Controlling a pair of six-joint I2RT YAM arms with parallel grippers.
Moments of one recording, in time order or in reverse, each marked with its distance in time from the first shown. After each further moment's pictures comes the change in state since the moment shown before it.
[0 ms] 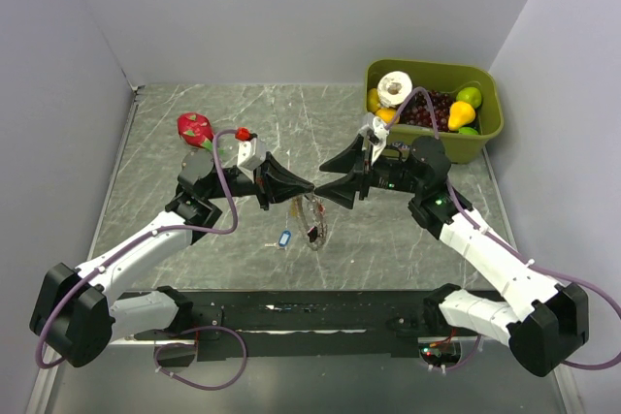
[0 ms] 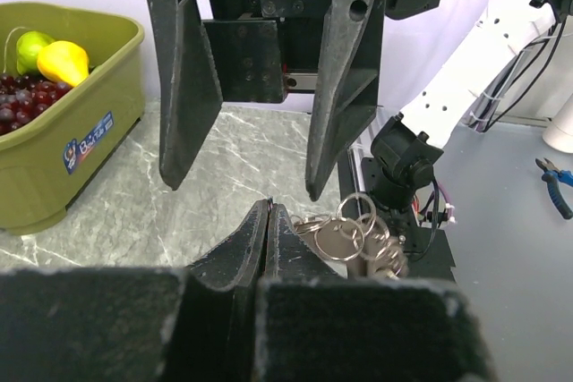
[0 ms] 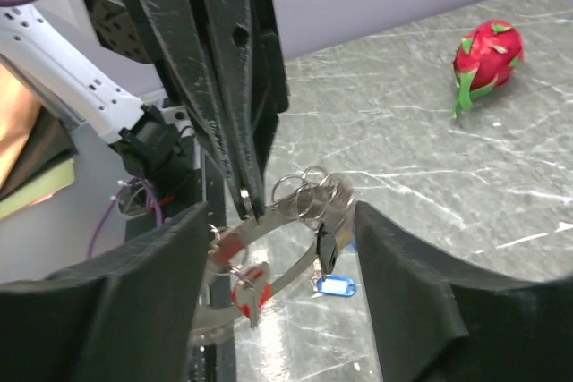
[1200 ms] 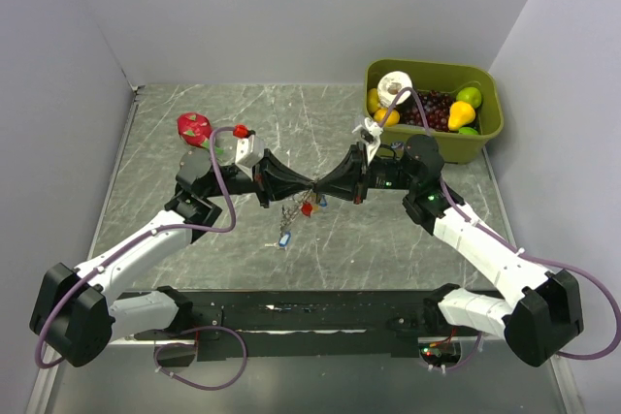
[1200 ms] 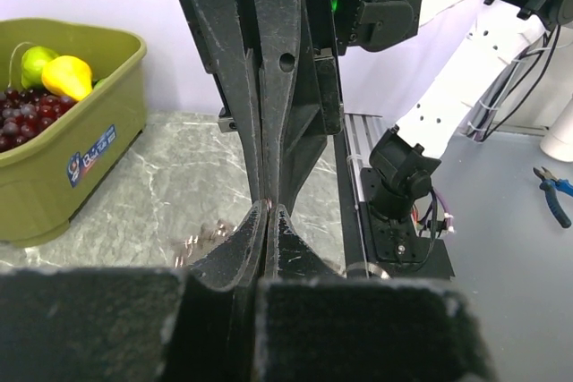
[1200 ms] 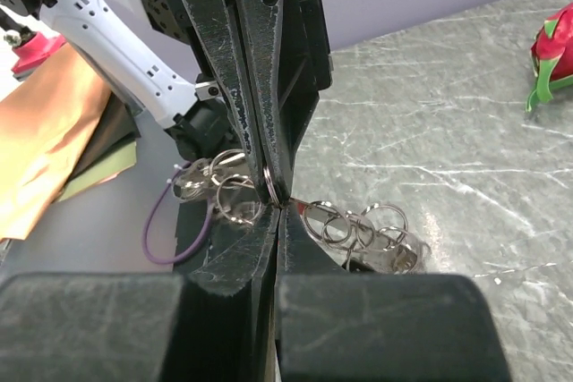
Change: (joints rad) left arm -0.004 0.002 0.017 0.026 0.001 -0.025; right arm 0.000 0.063 -0.012 0.091 -0.140 0.110
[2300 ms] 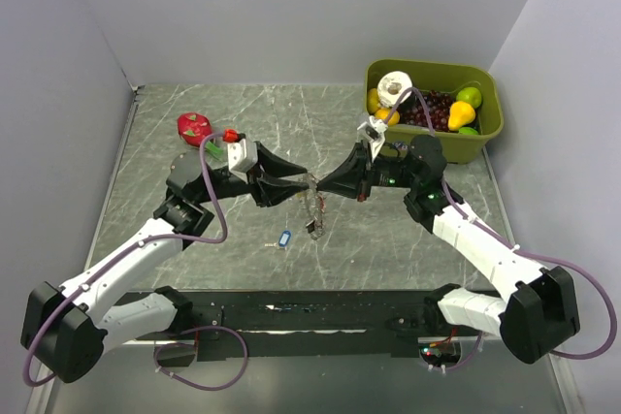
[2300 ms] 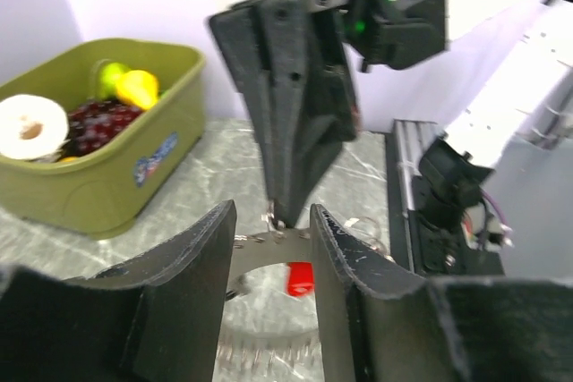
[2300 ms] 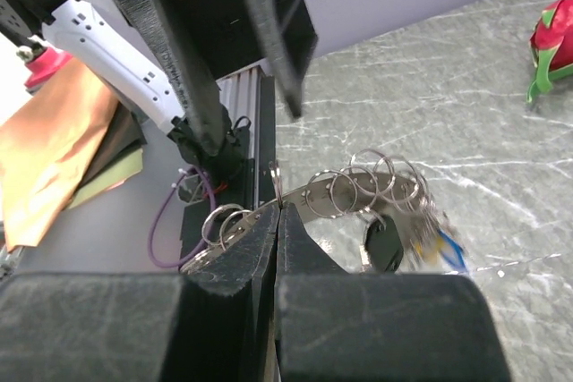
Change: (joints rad) left arm 0.003 -0.097 0.000 -0.121 -0.130 0.127; right arm -0.053 0.021 -0.029 0.076 -0.042 0.066
